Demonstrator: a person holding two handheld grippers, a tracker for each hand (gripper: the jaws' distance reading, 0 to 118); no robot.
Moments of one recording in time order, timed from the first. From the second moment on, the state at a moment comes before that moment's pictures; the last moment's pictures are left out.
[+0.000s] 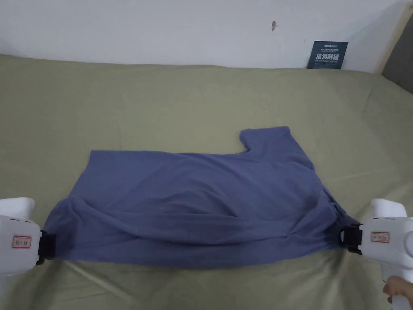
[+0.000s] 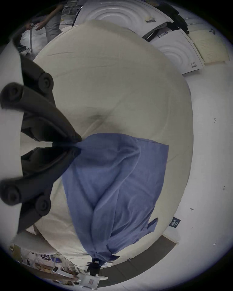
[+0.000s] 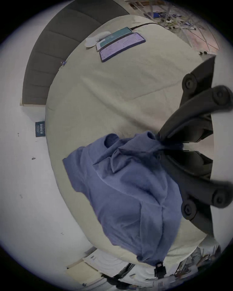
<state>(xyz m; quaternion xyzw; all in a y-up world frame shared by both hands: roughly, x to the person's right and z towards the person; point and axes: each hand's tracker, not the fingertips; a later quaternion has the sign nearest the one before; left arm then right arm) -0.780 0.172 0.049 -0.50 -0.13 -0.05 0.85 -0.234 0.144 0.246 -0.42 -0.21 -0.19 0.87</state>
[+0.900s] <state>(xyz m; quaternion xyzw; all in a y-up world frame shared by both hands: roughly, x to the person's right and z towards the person) -0.786 0.207 0.096 -0.45 -0.14 0.00 0.88 -0.250 0.183 0.307 -0.37 -0.22 -0.18 0.88</state>
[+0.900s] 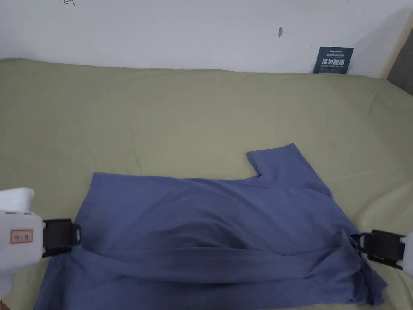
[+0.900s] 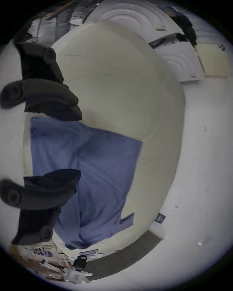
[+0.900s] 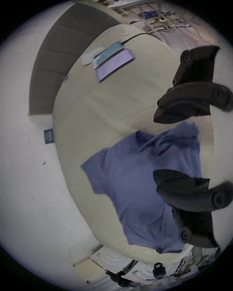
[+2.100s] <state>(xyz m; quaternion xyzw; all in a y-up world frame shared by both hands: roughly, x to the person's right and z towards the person) -0.734 0.131 0.000 -0.51 -0.12 -0.06 0.85 -0.166 0.098 0.027 -0.50 -0.11 -0.13 0.85</state>
